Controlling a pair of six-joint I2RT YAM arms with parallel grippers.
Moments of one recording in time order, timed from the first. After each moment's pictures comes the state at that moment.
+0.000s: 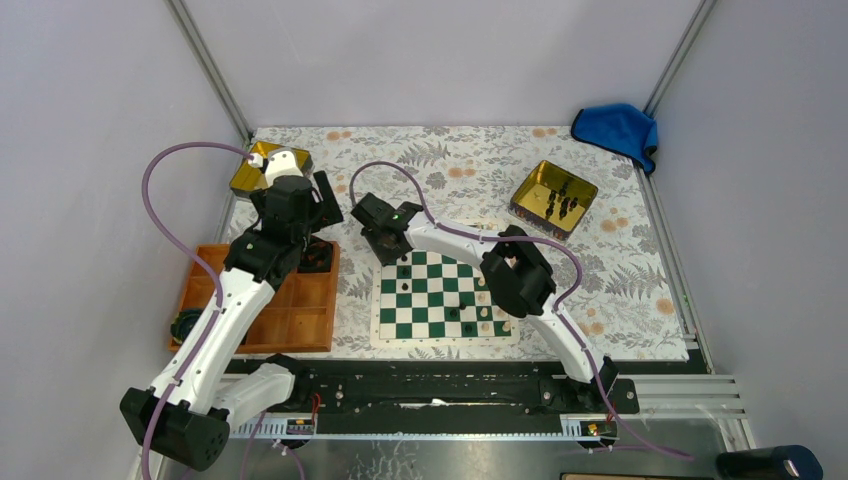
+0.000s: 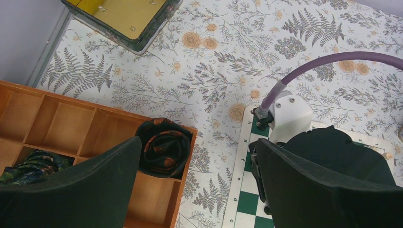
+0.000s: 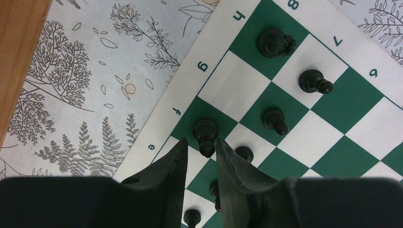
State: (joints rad) left arm -0.33 1.02 1.05 -0.58 -0.45 -0.41; right arm 0.96 2.37 2.00 -0.72 0.16 0.29
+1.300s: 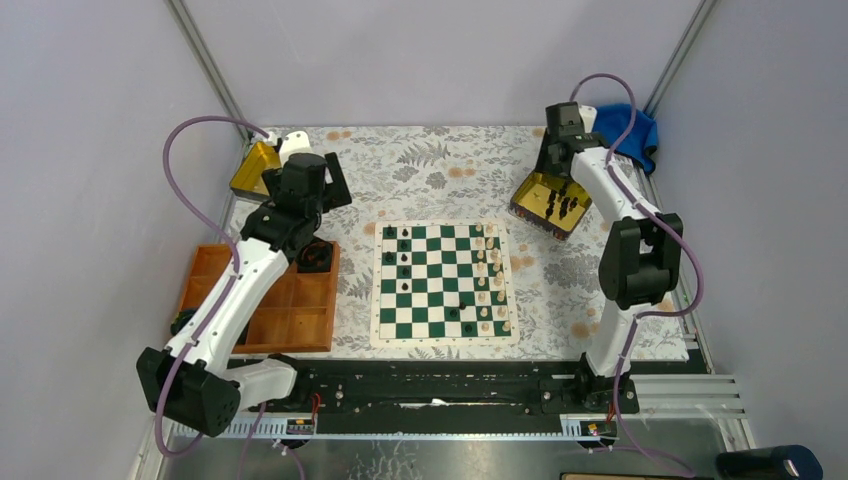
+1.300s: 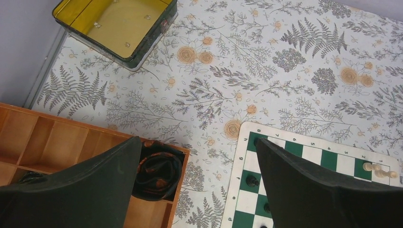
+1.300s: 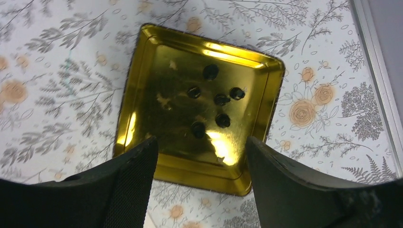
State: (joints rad) left arm -0.33 1.19 1.16 -0.53 -0.47 -0.39; right arm 0.18 1.89 1.66 -0.68 0.42 0.36
